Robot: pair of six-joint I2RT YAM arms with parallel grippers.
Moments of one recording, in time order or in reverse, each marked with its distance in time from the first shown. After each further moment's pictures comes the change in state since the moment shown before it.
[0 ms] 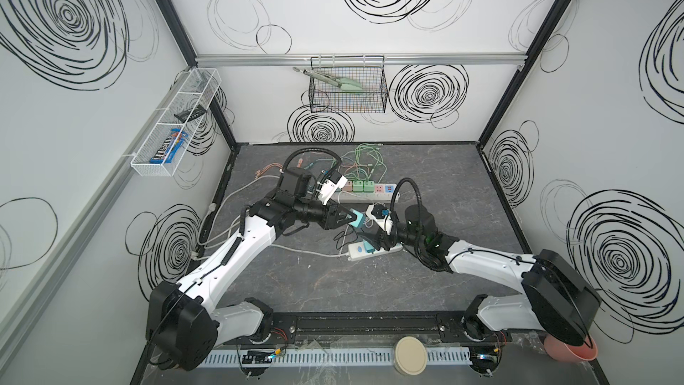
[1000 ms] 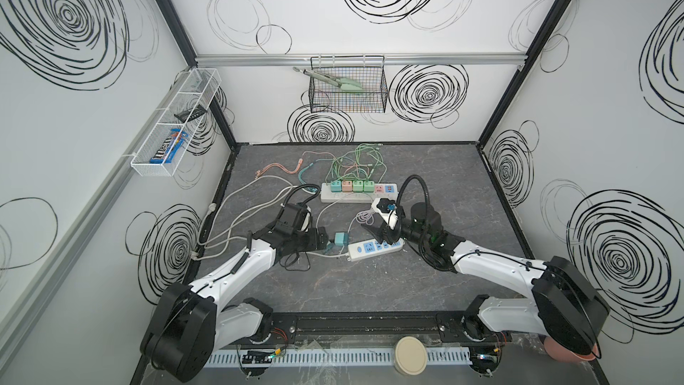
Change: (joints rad) left arm 0.020 -0.071 -0.402 0.045 -0.723 -0.363; right arm -0.026 -0.093 -0.008 -0.027 0.111 -0.016
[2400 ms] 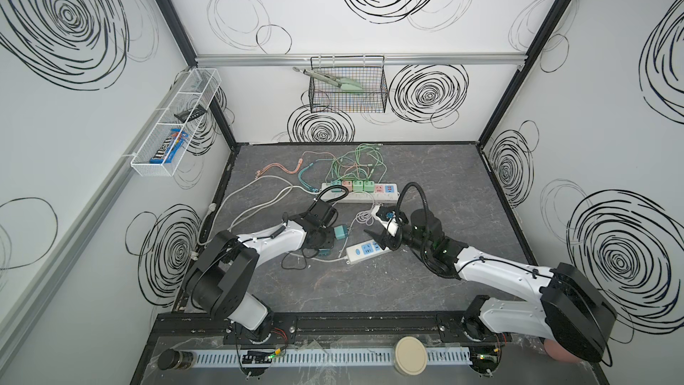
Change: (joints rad) left arm -0.168 0.362 0.165 0.021 -0.172 -0.032; right arm 0.047 -0.056 -0.045 -0.053 0.095 -0.060
